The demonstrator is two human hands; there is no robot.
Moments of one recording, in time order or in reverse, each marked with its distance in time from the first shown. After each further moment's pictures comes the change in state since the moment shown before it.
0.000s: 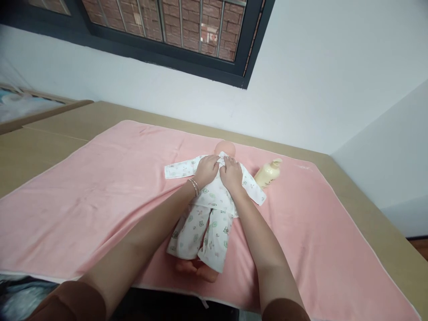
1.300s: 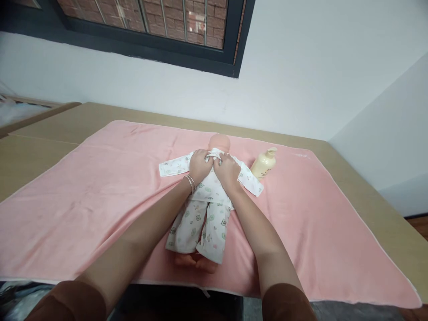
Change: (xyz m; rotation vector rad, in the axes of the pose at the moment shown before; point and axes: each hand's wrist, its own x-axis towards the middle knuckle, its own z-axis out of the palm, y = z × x) left_hand -0.003 0.004 0.005 0.014 0.125 -0.140; right_hand -0.011 -0.015 -0.008 -0.051 0.111 0.211
